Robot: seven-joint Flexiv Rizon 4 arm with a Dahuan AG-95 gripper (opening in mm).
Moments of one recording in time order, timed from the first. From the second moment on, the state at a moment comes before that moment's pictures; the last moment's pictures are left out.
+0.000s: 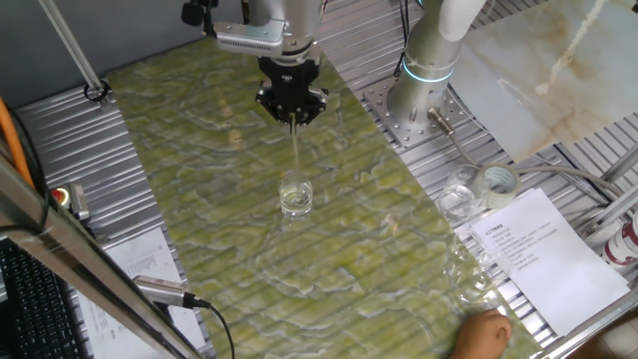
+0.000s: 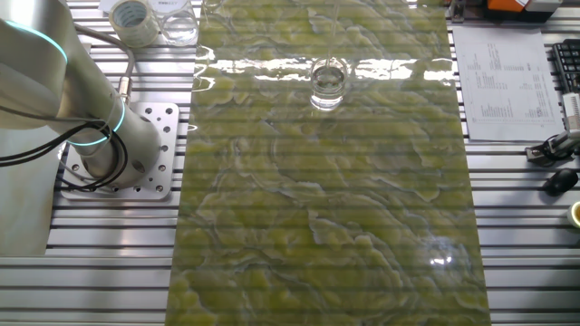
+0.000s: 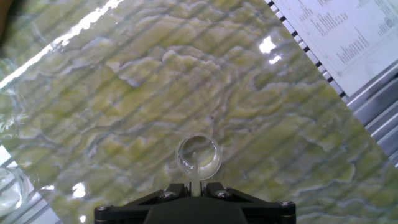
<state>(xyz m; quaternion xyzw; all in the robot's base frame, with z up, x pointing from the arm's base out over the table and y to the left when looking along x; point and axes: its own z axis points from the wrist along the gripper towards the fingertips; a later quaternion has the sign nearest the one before) 0.432 0.131 0.318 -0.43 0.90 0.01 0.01</state>
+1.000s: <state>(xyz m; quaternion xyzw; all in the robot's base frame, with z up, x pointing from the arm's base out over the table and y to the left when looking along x) 0.434 0.136 0.318 -0.37 0.93 0.00 0.07</state>
